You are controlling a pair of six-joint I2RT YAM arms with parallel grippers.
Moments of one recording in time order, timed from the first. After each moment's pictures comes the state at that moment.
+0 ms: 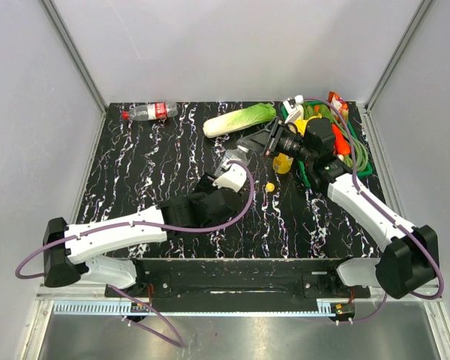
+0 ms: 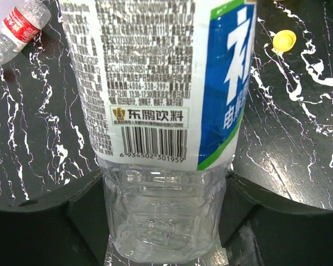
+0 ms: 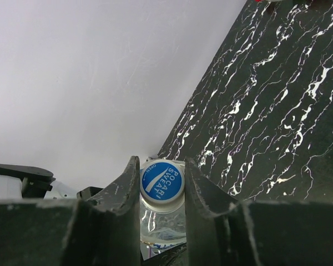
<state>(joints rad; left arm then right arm) -1.23 1.27 1.13 -0.65 -0.83 -0.27 0.45 1.31 1.05 0.25 -0.59 0.91</state>
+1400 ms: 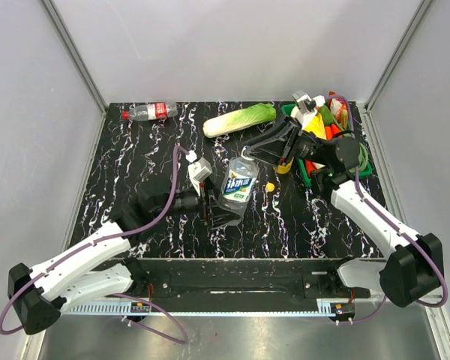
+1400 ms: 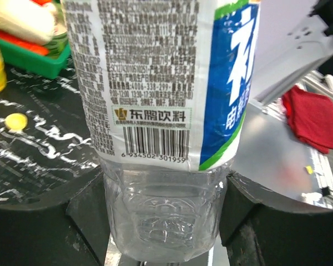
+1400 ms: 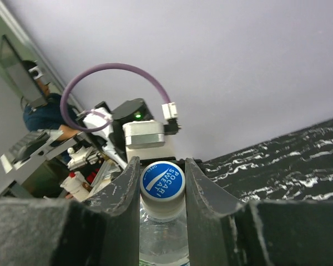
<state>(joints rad) -0.84 0.89 0.75 0.04 0.52 -0.39 0.44 1.25 0.98 0.90 -0.94 1.02</state>
